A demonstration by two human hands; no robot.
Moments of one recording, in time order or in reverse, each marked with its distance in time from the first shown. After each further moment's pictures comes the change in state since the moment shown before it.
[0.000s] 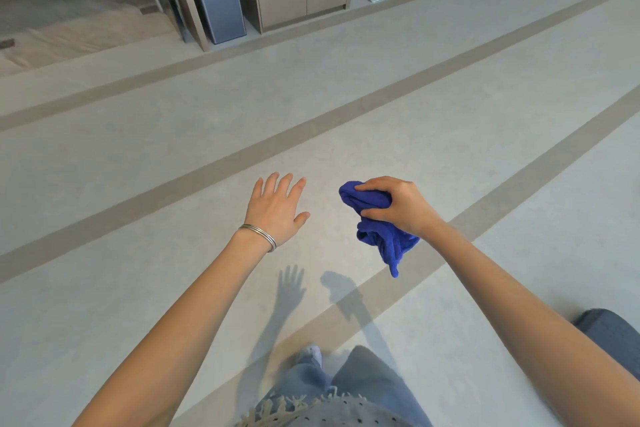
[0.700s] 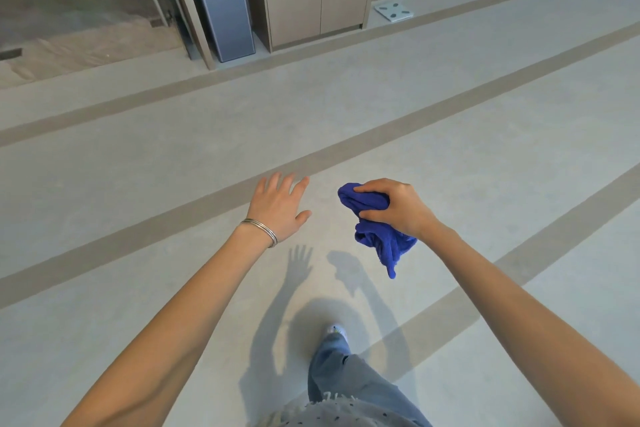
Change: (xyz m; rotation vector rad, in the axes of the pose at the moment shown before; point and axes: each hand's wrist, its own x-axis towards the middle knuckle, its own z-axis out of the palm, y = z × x) left_hand 0.279 -0.024 -0.041 -0.007 0.006 -0.043; right_hand 0.266 0.064 -0.112 -0.008 -0.067 -0.028
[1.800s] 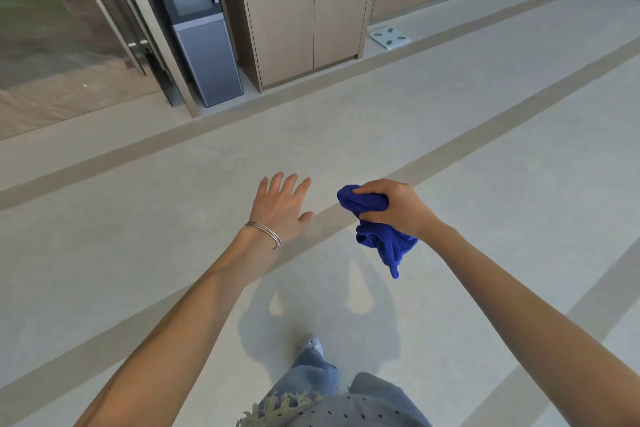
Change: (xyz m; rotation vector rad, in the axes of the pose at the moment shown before) left_hand 0.373 -0.162 -0.045 -0.010 0.002 0.030; right_hand 0.390 -0.011 -0.089 -0.013 0.032 0.033
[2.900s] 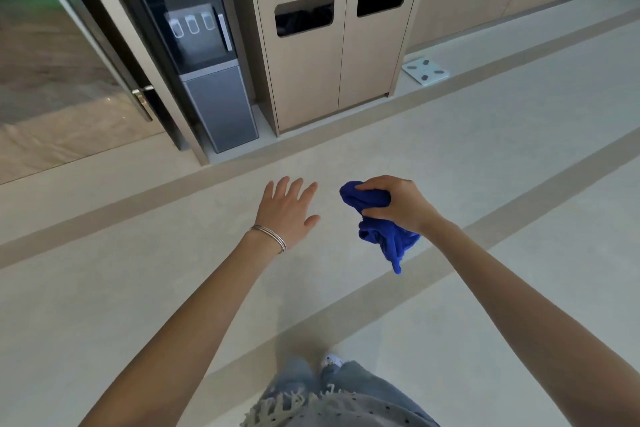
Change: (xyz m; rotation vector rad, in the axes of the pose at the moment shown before) left_hand 0.409 -0.160 -0.044 0.017 -0.022 -0.043; right_hand 0.455 0.008 -0.109 -0.018 -0.032 -0.061
